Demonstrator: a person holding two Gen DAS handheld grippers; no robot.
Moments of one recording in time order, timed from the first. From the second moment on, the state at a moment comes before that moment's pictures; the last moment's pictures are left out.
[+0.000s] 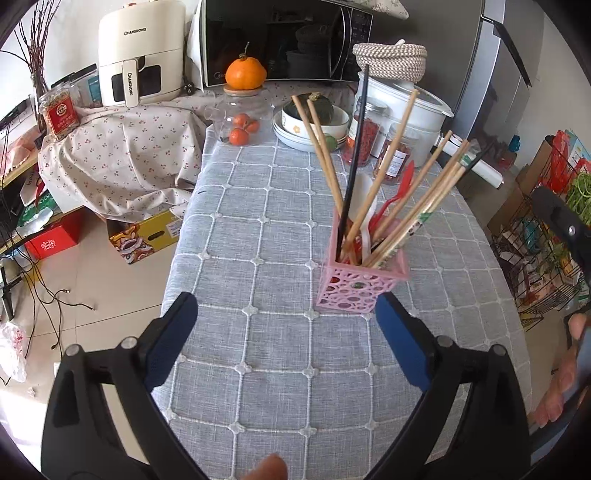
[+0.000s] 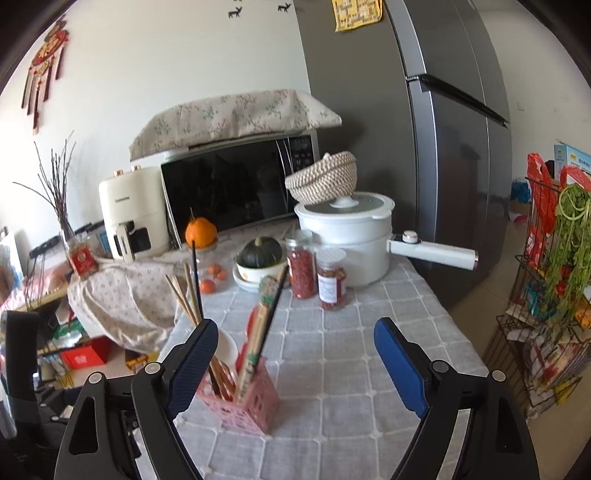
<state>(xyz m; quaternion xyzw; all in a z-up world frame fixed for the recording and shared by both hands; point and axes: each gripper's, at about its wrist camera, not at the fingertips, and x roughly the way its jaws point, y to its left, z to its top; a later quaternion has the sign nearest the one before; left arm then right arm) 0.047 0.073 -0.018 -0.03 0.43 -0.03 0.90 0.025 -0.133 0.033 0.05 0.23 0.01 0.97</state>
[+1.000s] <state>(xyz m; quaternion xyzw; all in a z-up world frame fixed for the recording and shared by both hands) 0.025 0.023 -0.012 0.00 0.40 -0.02 0.92 0.021 -0.187 -0.001 0.02 0.37 0.00 0.93</state>
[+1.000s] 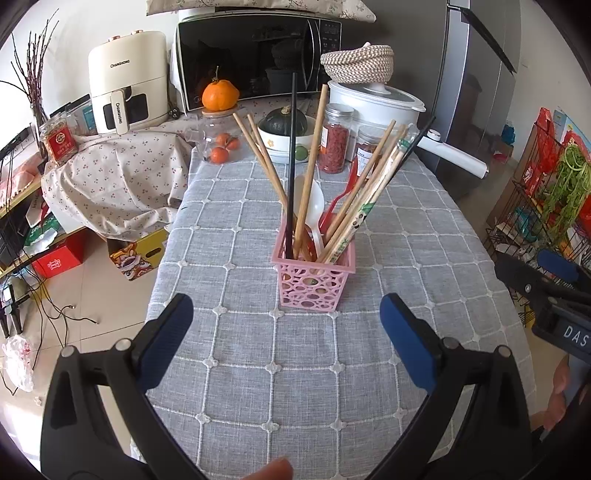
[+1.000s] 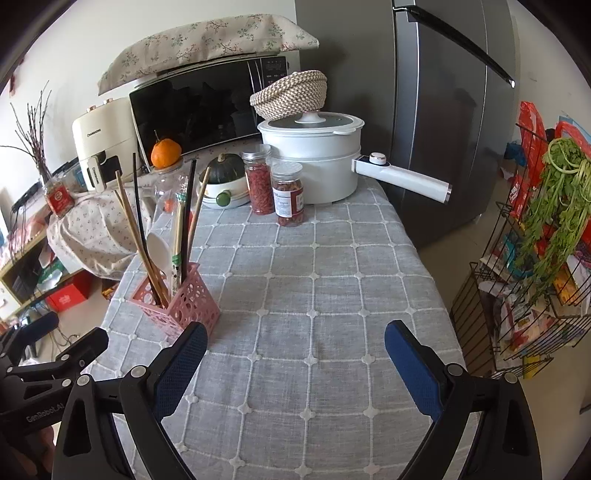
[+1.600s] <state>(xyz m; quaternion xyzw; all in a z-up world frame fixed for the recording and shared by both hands) 0.025 0.023 -0.009 0.00 0.39 -0.03 0.92 0.022 -0.184 -0.003 0.02 0.37 0.00 0.93</state>
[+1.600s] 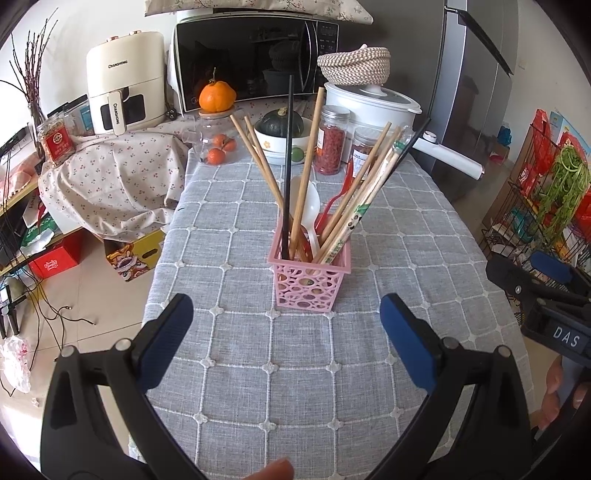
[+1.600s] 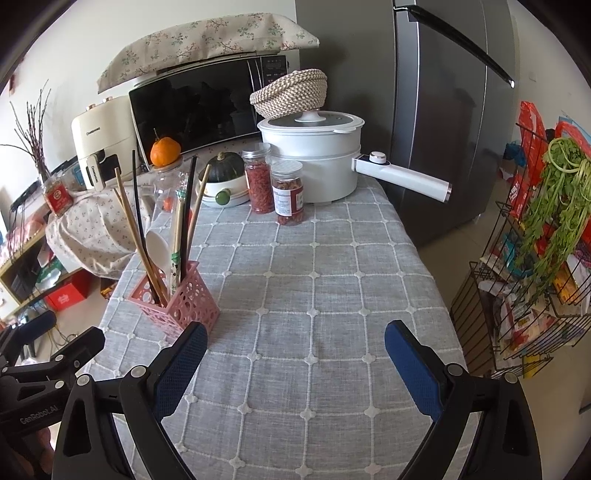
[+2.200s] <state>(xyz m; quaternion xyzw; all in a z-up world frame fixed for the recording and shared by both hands) 0.026 0.021 -0.010 0.00 0.39 -0.03 0.92 0.022 -0.184 -0.005 0.03 0.37 0.00 0.93</state>
